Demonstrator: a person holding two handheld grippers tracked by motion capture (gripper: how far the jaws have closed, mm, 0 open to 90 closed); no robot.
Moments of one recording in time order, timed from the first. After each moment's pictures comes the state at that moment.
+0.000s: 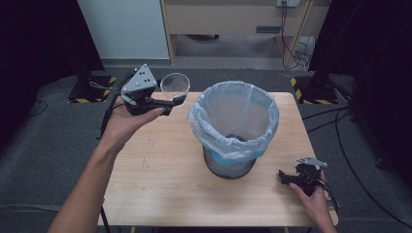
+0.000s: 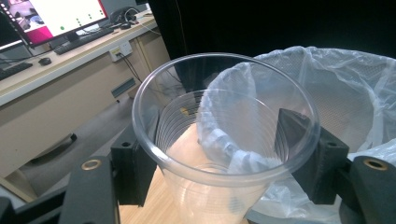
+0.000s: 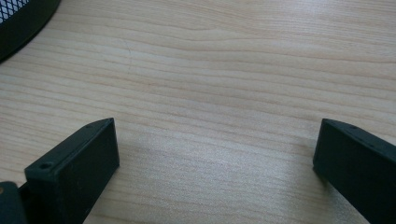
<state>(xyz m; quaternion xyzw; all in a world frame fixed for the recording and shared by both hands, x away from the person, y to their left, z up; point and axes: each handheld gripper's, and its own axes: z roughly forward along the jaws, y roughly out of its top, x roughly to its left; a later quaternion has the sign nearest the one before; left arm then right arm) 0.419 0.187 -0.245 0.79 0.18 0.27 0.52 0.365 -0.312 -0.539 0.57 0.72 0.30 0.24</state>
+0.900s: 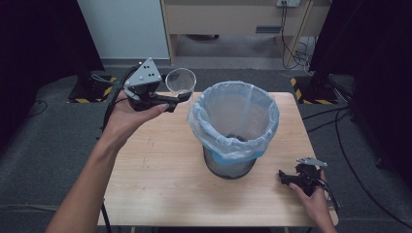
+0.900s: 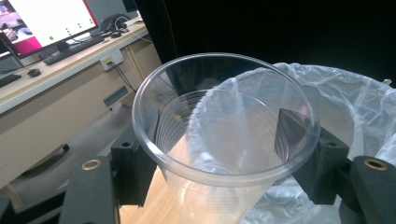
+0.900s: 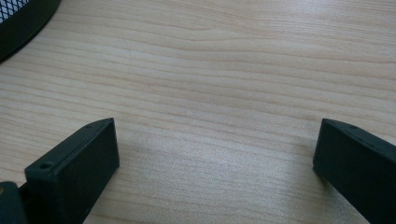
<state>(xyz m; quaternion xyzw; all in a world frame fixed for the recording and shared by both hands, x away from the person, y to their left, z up) 0.416 0.173 -0.226 0.79 0.16 0.26 0.52 0.365 -0.312 -0.539 0.57 0.72 0.30 0.24</state>
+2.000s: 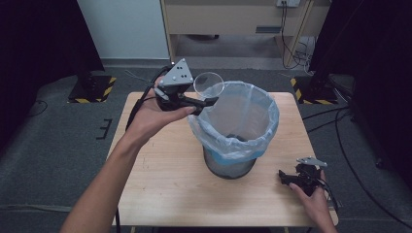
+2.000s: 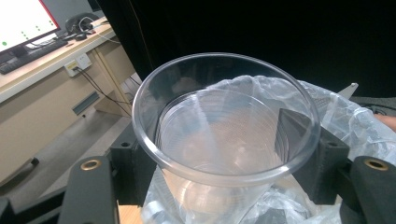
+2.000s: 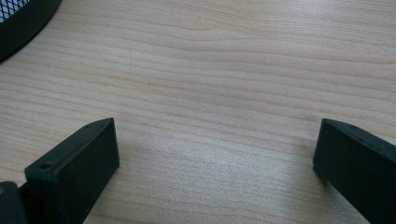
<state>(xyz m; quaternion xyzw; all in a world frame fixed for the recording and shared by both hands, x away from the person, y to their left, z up) 0.419 0.112 -0.227 0.82 0.12 0.23 0.52 0.365 -0.312 -0.539 0.57 0.73 0.30 0.24</state>
